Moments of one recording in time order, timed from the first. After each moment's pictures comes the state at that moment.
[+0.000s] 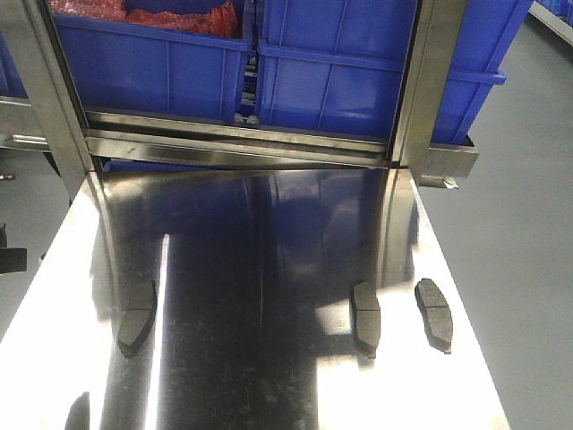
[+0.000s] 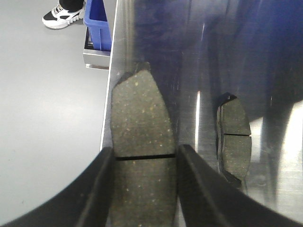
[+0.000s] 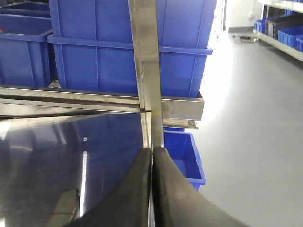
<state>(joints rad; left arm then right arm) -0.05 1.08 -0.81 0.11 0.71 -0.25 0.01 0.30 -0.37 -0.01 0.32 0.07</state>
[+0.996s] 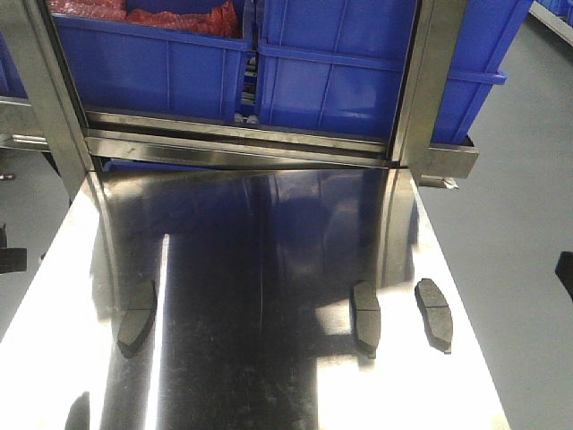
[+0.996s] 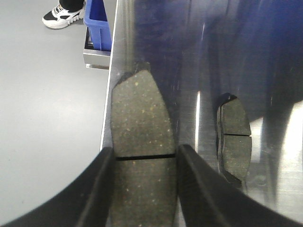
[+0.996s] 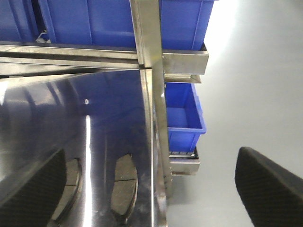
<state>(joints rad) -0.05 1.08 -0.81 0.11 0.71 -0.25 0.01 0.59 -0.55 0.02 0.46 0.07</state>
